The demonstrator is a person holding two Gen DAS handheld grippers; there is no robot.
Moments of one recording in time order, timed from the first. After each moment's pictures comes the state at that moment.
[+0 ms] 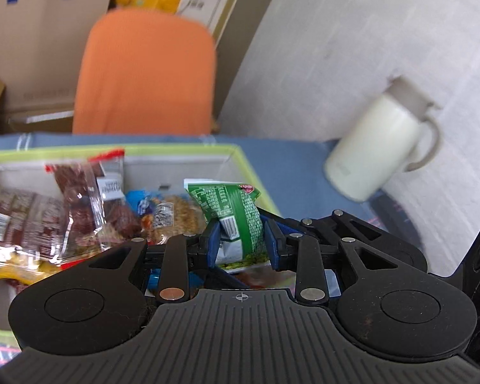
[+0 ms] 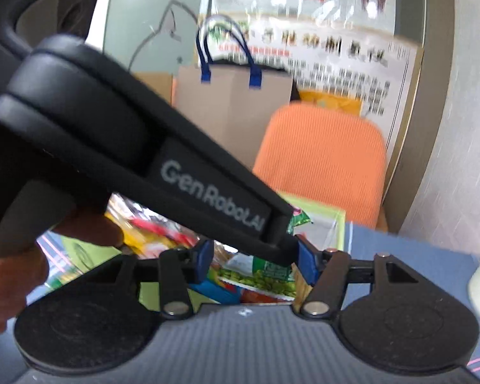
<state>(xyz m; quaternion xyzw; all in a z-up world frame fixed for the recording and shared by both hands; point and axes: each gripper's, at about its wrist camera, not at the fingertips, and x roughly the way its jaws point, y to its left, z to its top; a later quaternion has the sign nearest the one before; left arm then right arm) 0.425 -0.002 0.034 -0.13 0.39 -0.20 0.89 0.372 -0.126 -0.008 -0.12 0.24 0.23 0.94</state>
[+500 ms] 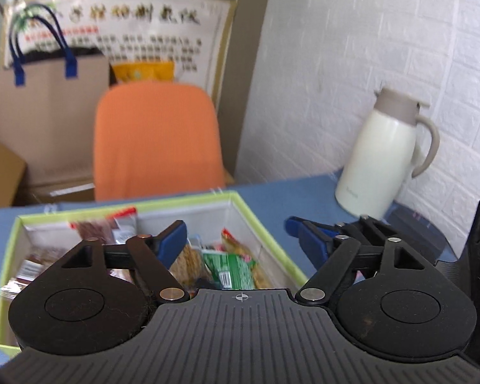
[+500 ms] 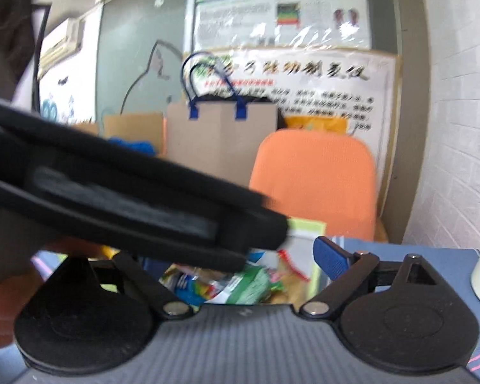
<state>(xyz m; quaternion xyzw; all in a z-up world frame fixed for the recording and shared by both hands) 0.369 -0.024 0.062 -0.05 0.25 -0.16 0.95 0.343 -0.168 0.006 -0.04 0.16 0.22 0.96</state>
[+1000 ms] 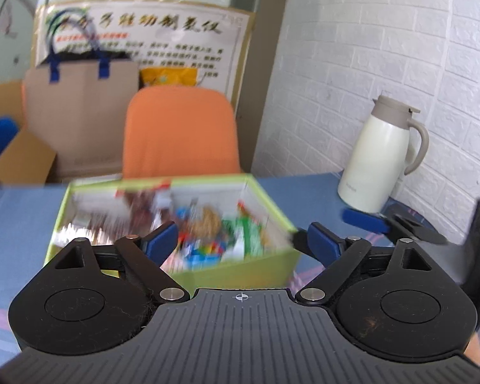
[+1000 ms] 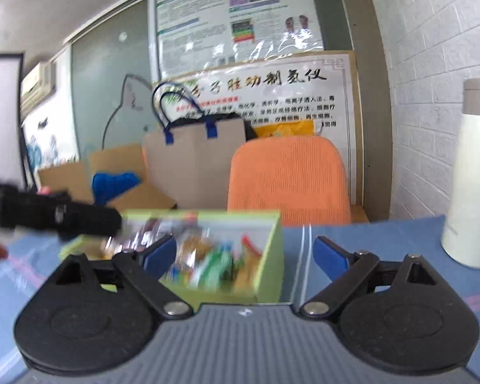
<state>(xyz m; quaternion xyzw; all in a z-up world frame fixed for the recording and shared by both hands) 0.287 0.007 0.064 -0.07 0.26 -0.13 0.95 0.287 -0.214 -0.004 0.00 0.17 0.20 0.96</state>
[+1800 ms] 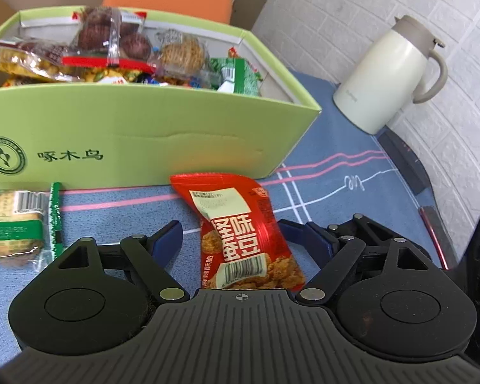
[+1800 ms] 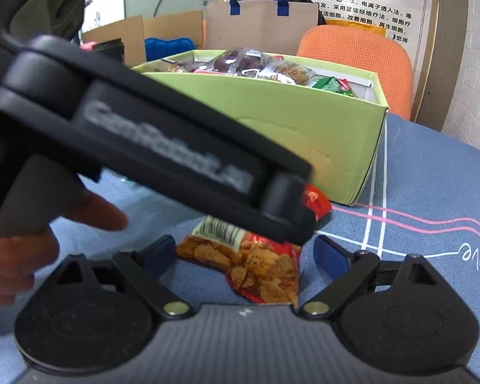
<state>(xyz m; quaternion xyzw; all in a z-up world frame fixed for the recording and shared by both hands) 0.327 -0.015 -0.039 -0.14 0.43 -0.18 0.87 0.278 -0.141 -0.069 -0.11 0.33 0.27 0.90</state>
